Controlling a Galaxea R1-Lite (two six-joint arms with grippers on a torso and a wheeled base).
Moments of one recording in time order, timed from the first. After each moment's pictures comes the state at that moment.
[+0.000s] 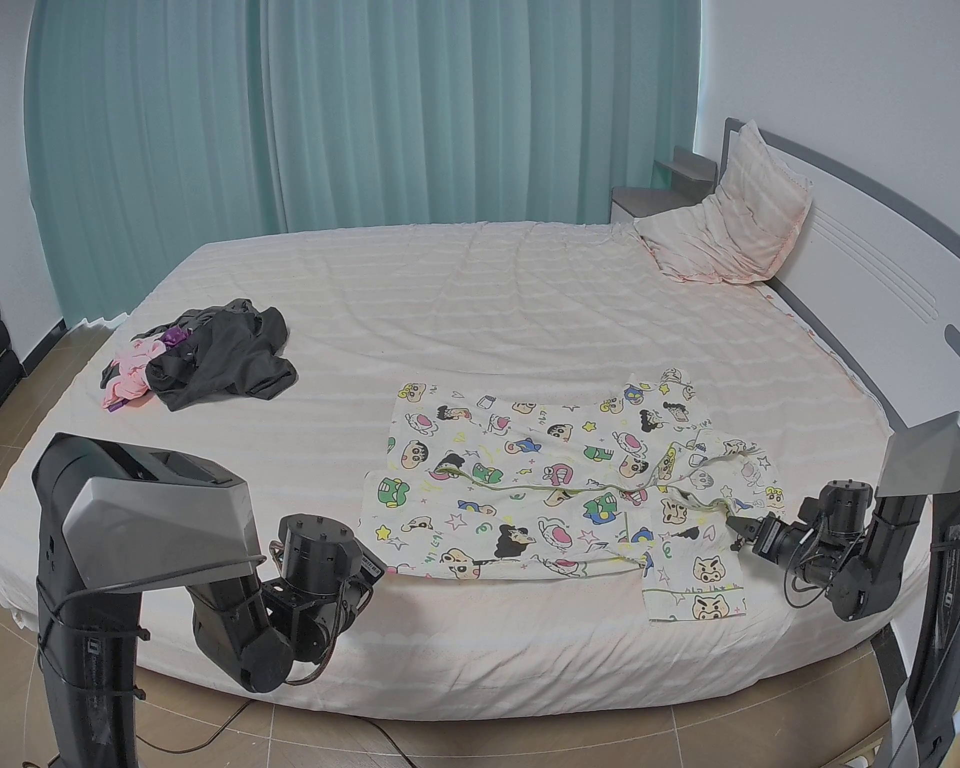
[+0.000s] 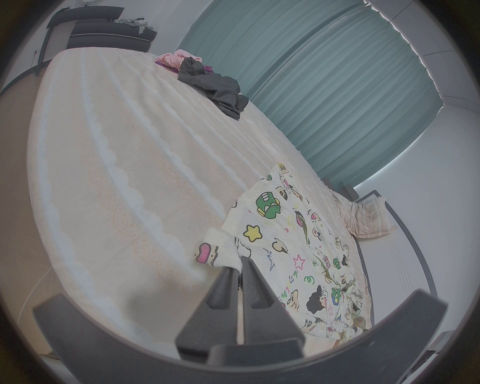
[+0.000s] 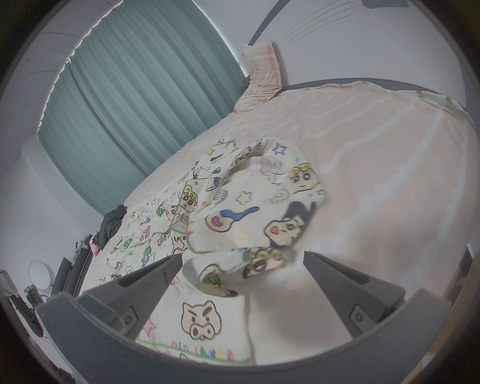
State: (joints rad) left arm -0.47 2.33 -0.57 -1.20 0.35 -1.07; right arm -0.10 2.41 -0.52 -1.37 0.22 0.45
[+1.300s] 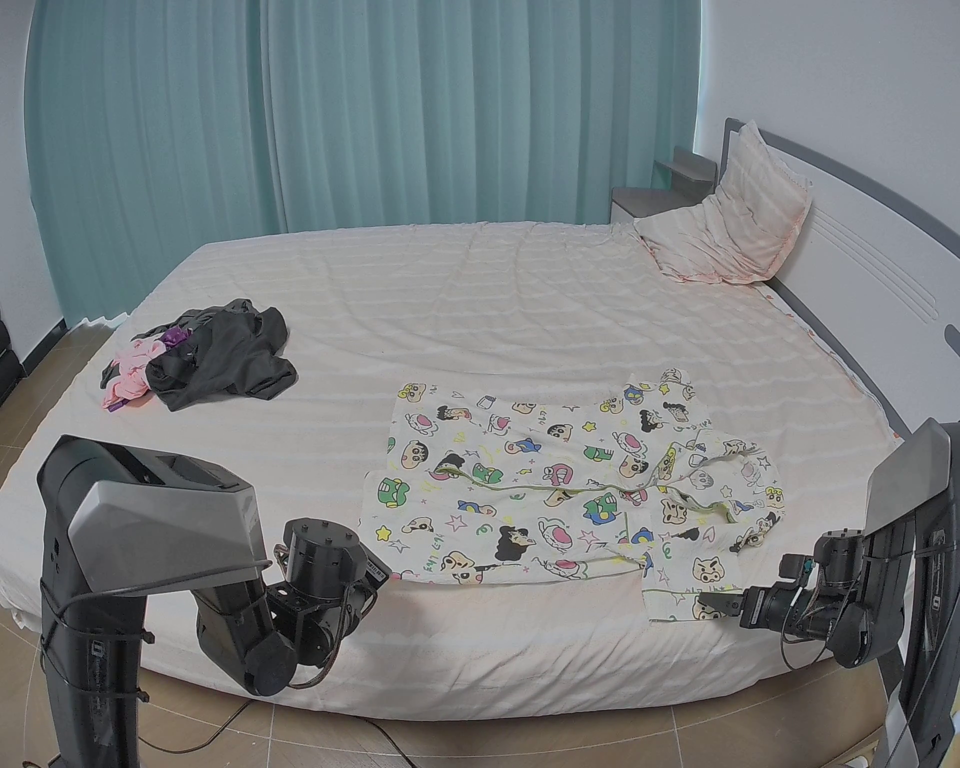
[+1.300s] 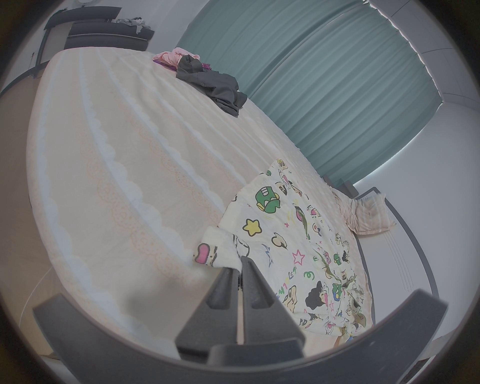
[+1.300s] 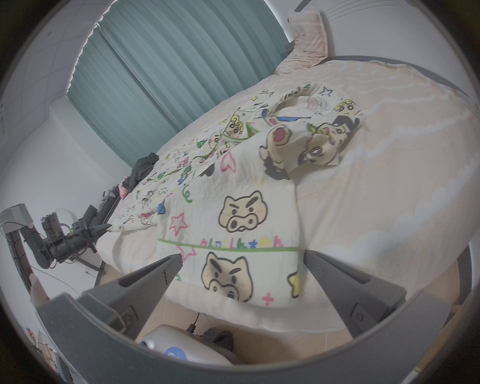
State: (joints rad) left arm -0.48 2.34 -0.57 -1.21 0.35 -1.07; right arm -0.05 2.47 -0.24 -1.55 0.43 0.24
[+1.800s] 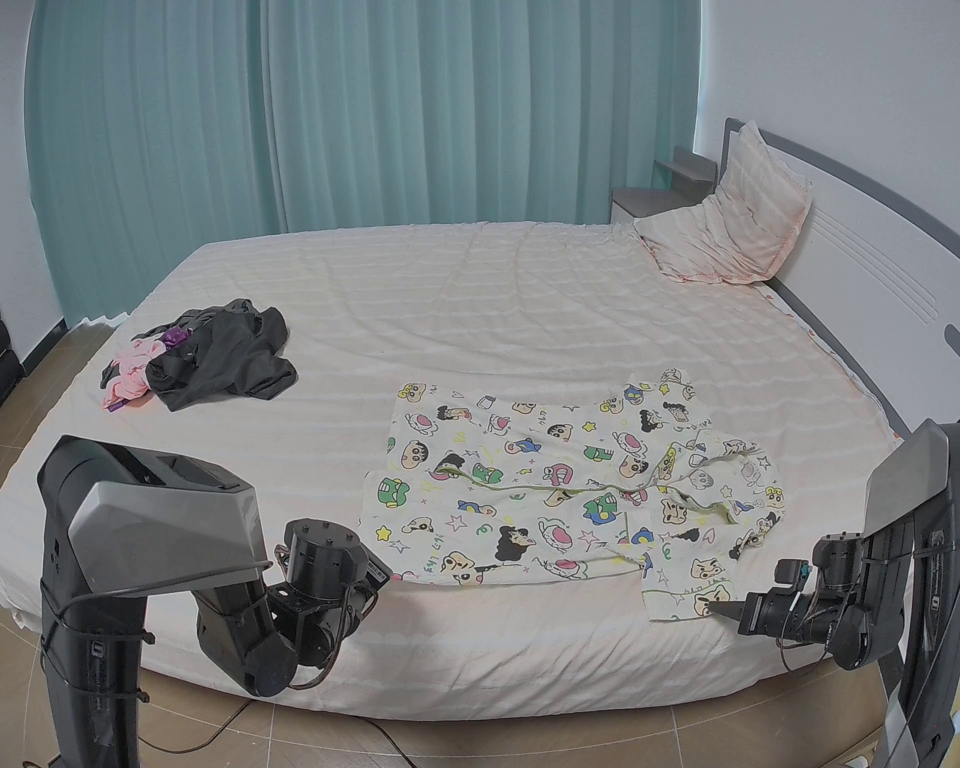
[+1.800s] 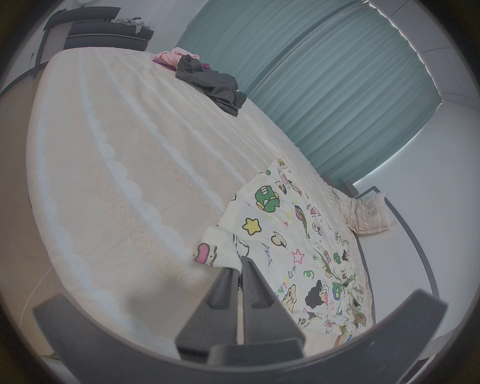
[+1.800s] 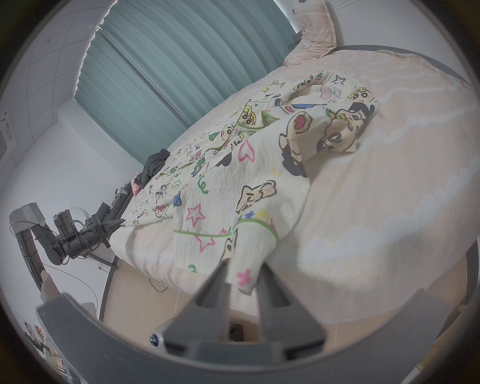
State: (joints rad) left arm -0.48 2.34 -0.57 -1.21 0.35 -1.06; right arm -0.05 2.48 -0.23 -1.55 0.53 0.25
